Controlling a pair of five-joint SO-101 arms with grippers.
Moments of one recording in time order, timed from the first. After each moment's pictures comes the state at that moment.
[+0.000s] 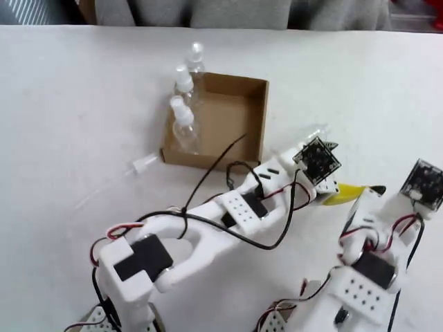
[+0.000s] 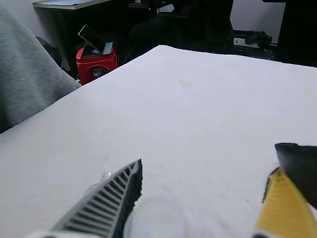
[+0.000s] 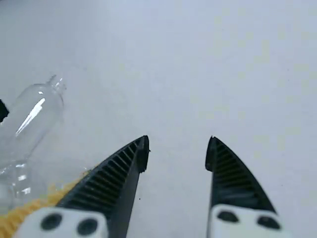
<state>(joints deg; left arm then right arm) 48.2 16.6 25.9 -18.8 -3.1 30.9 -73.1 73.9 41.9 3.0</state>
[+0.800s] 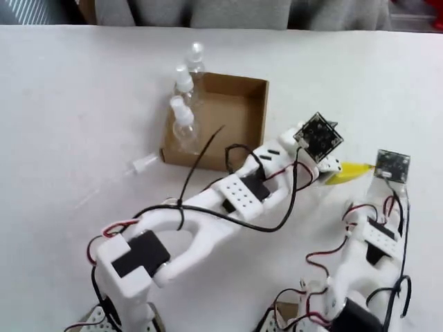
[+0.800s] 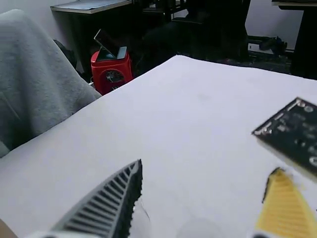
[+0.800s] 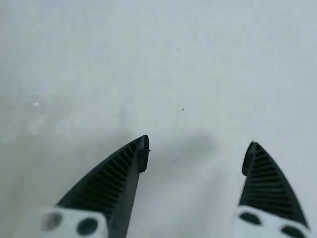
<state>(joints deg) 45.4 16.5 17.4 -11.0 -3.1 30.9 -25.0 70.4 17.9 20.1</state>
